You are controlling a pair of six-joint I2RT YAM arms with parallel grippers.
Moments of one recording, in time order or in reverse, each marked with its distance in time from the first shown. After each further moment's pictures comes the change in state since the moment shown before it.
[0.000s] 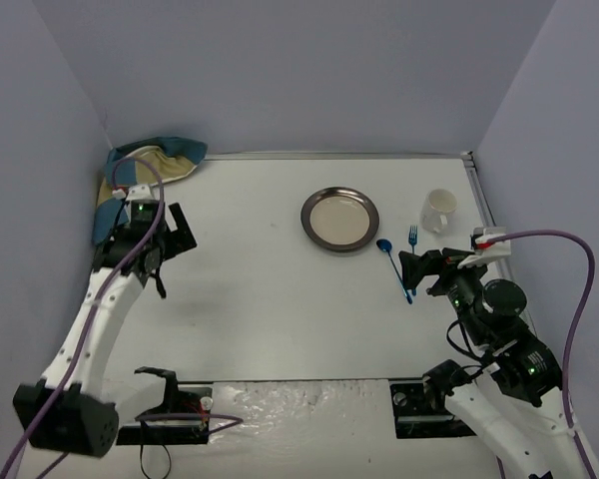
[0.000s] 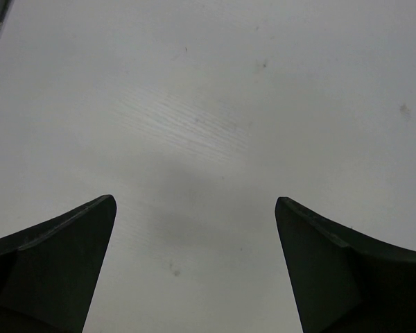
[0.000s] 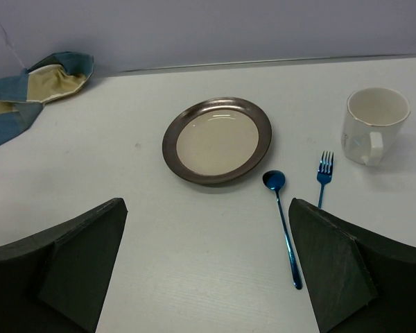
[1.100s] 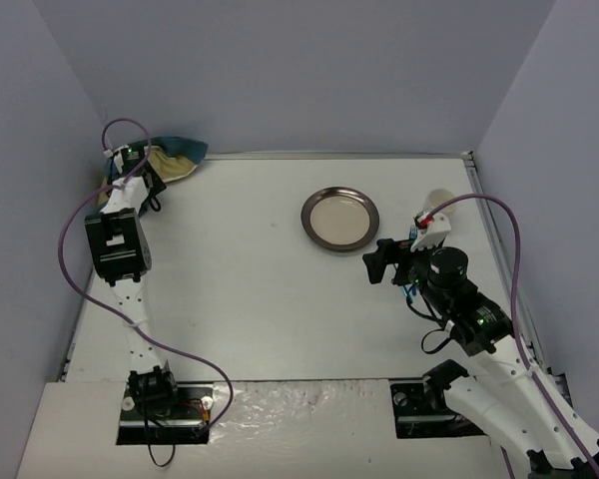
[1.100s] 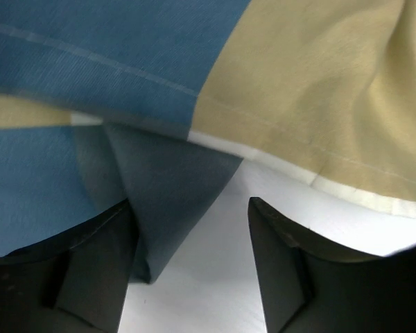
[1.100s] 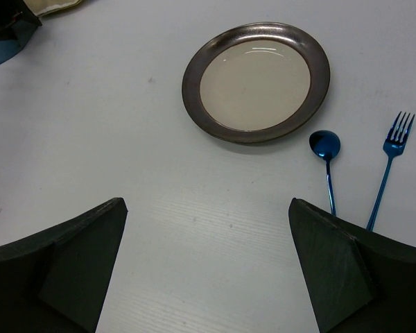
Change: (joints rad) left arm 0.345 1.331 0.937 0.357 0.091 0.032; right arm 0.000 0.246 -0.116 0.155 -0.160 0.029
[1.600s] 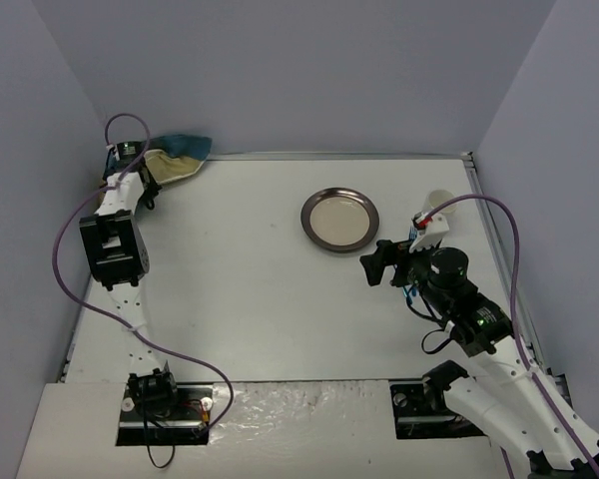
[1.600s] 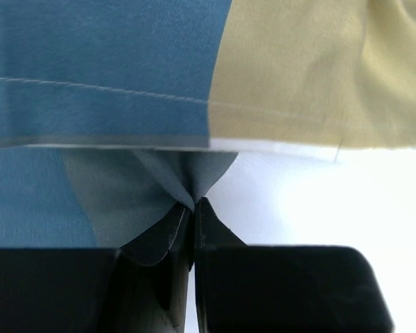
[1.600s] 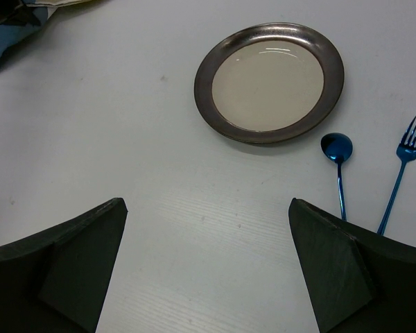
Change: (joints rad) left arm -0.010 -0.080 0.000 -0.126 0.100 0.075; right arm 0.000 0.001 0.004 0.005 -0.040 0.000
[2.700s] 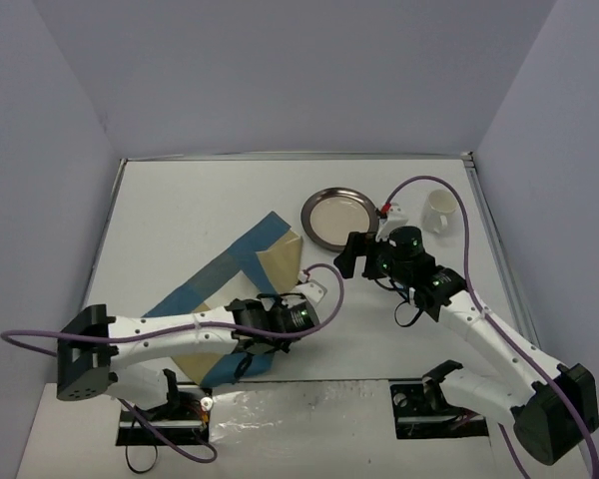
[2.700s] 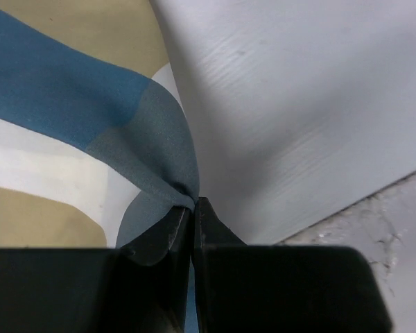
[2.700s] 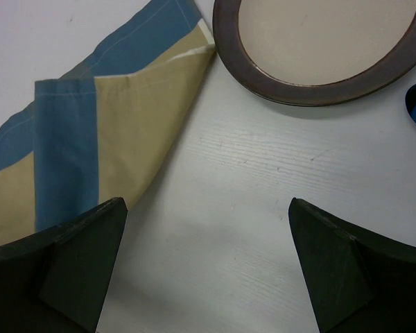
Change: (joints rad) left arm -1.469 -0.951 -1.004 -0.227 -0.331 -0.170; right arm 0.012 0.346 -0.001 0.128 -0.111 0.119
